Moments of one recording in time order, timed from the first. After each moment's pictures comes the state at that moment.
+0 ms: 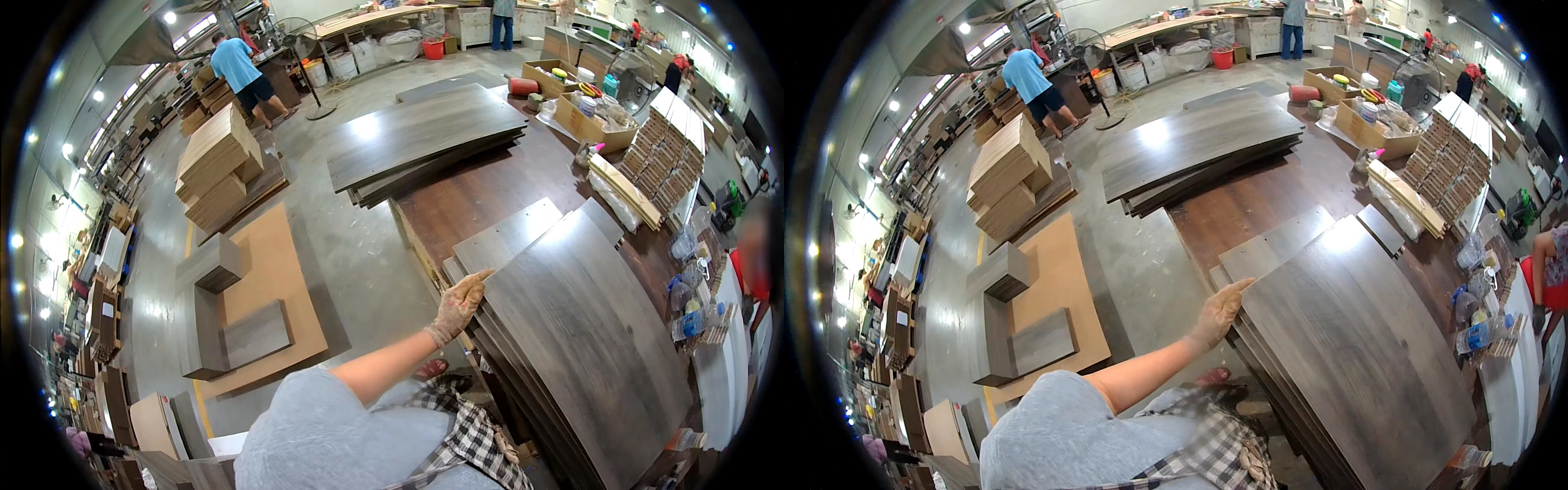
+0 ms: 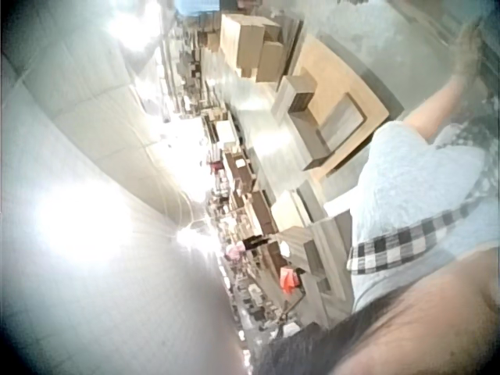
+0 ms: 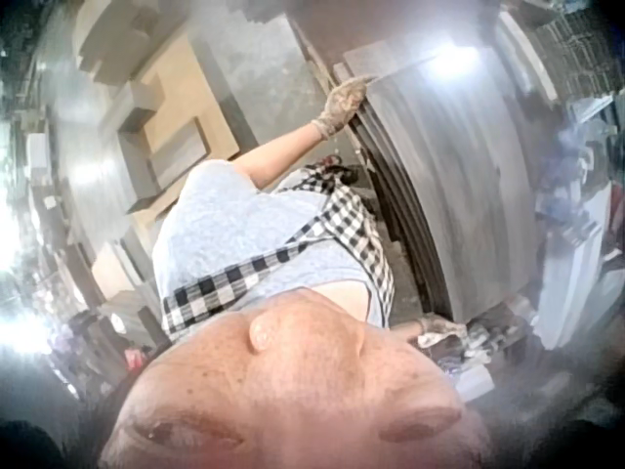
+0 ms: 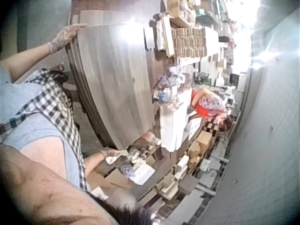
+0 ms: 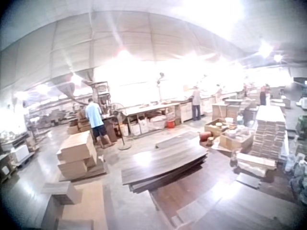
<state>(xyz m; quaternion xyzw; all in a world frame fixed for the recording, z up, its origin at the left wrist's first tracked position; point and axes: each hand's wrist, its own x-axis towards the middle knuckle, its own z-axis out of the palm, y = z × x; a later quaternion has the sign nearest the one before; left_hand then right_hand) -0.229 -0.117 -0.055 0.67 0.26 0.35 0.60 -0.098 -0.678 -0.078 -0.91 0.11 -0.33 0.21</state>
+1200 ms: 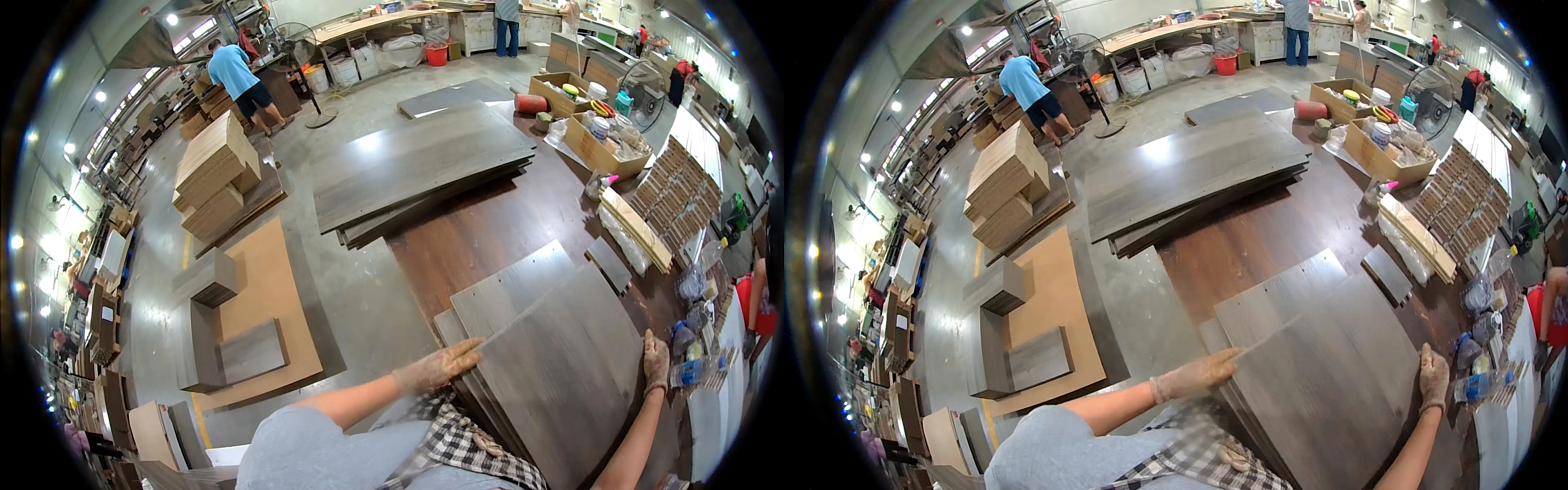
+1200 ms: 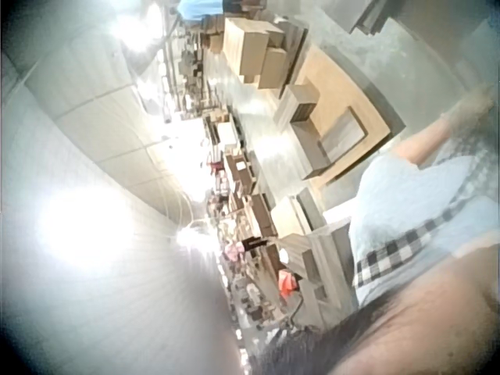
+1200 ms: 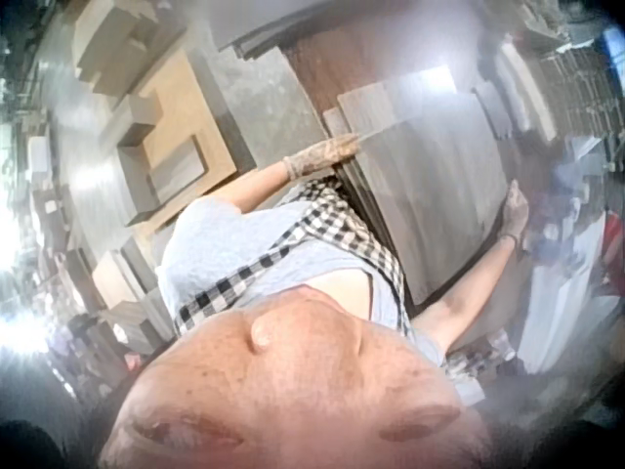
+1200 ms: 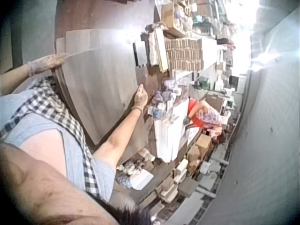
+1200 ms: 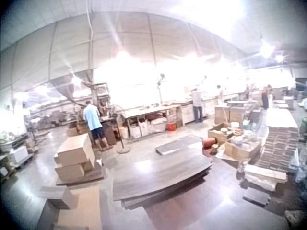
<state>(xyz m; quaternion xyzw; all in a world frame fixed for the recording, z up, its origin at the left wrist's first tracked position) -0.235 -0.074 -0.051 0.84 0.11 0.08 0.53 0.201 -0.329 0.005 -0.94 -0.29 0.09 0.18</state>
